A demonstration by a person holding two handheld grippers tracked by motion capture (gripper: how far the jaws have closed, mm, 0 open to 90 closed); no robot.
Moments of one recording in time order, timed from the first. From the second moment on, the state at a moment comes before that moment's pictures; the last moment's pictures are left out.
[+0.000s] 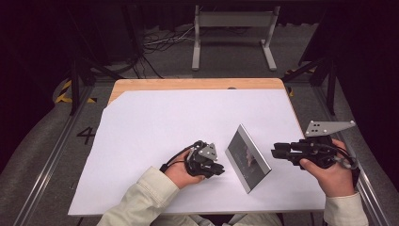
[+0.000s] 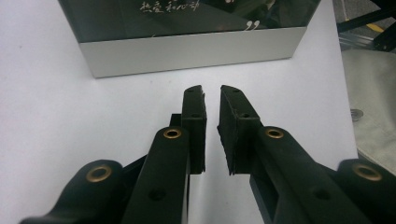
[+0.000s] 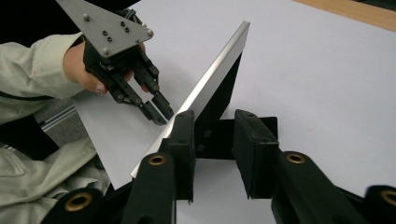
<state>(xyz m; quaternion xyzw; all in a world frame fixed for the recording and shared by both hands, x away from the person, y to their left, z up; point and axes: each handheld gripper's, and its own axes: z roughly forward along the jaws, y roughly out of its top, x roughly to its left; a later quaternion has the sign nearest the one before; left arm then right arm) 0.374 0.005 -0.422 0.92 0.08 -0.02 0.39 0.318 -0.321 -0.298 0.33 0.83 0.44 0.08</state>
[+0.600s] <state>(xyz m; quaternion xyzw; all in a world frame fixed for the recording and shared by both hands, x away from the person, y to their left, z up) 0.384 0.019 -0.422 0.91 0.11 -0.01 0.39 0.315 -0.298 -0.299 0.34 0.83 0.44 0.06</state>
